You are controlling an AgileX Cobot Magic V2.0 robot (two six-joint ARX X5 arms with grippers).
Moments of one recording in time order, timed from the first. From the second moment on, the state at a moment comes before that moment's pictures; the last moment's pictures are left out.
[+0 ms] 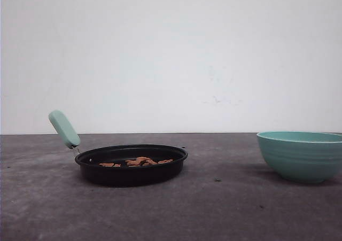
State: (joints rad) left arm -0.20 0.78 0.95 -0.43 0.11 -0.14; right arm 0.07 0.00 0.09 -0.40 -0.10 0.05
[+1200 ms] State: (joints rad) left arm 0.01 0.01 0.10 -0.41 0.10 -0.03; right arm 0.07 0.00 0.09 -0.40 -0.10 0.05
